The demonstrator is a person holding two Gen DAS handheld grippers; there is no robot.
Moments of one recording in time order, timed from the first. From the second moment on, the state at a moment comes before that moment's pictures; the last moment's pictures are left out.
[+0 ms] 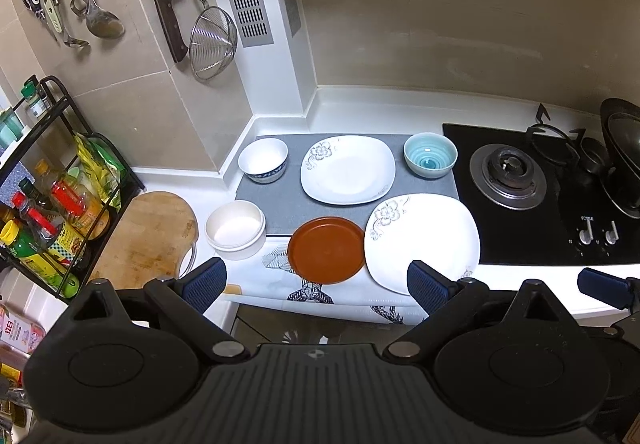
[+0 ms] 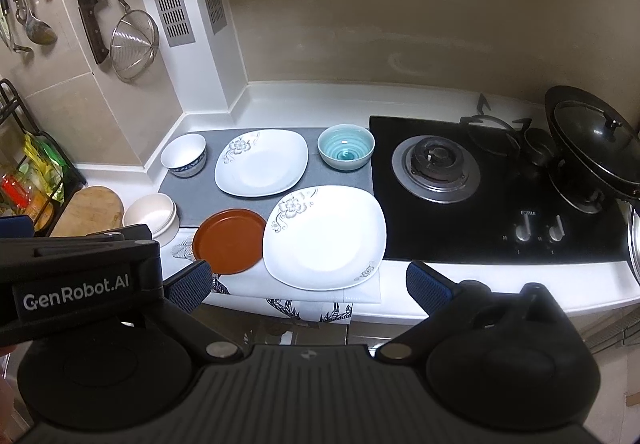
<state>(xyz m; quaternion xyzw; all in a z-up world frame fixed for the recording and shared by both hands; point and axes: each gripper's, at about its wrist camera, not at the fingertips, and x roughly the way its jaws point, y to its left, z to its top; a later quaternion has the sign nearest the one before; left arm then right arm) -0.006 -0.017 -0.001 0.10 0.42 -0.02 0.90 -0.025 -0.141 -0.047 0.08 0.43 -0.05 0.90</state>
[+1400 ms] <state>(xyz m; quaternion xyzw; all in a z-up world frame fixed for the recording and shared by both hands) -0.017 -0.020 -0.012 0.11 0.41 -0.03 0.90 -0.040 -0.143 -0.052 0.09 0.42 -0.06 0.90</state>
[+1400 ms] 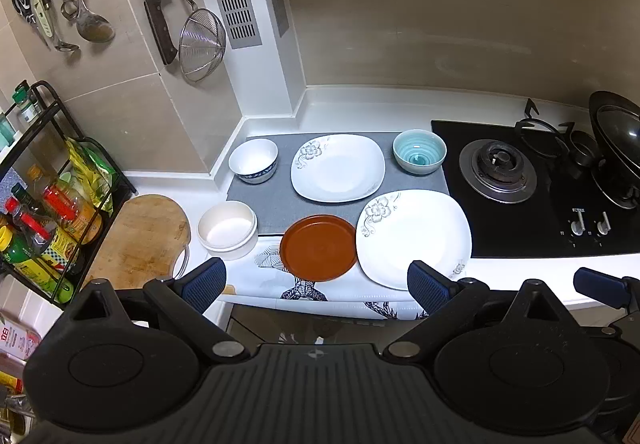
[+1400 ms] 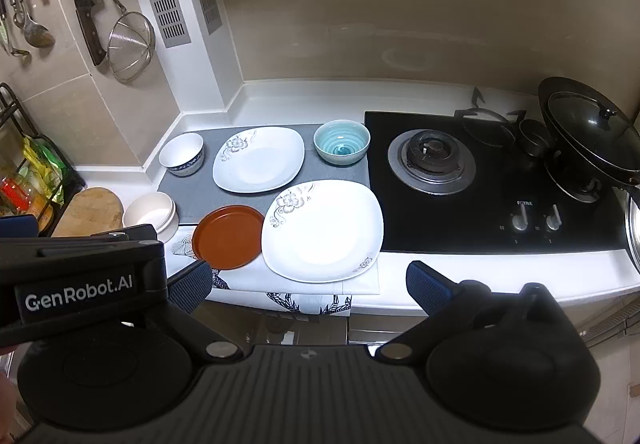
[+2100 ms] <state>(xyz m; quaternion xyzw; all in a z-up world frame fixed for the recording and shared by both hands) 0.088 0.012 -0.147 0.05 0.43 -0.18 0.88 0.011 -0.213 -0.197 0.18 0.36 -0.01 0.91</state>
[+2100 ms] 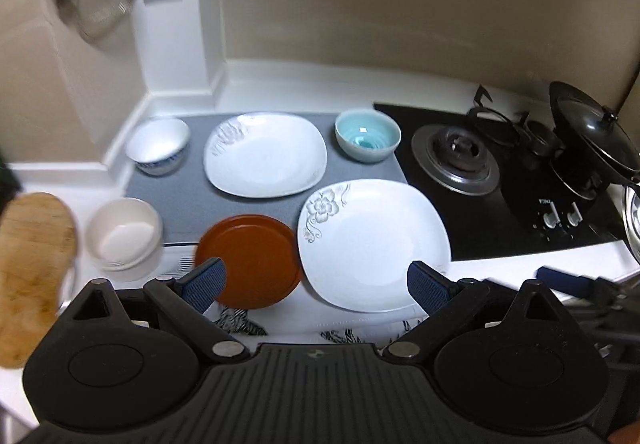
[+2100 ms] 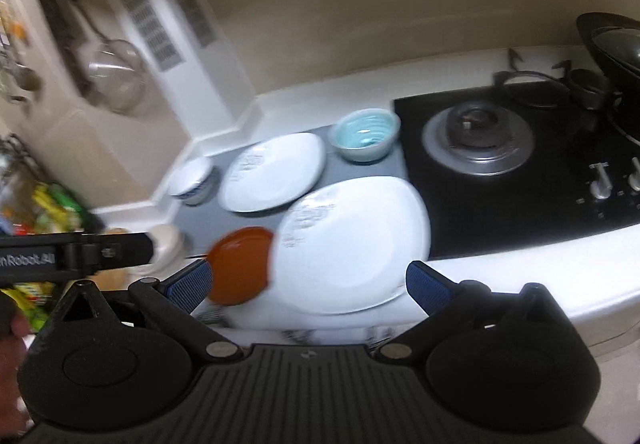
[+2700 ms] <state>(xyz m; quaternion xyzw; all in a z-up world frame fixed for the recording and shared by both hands) 0.296 -0.010 -0.299 0.02 0.63 -0.30 0.71 0.091 -0.309 -0.307 0.50 0.38 -0.10 0.78</state>
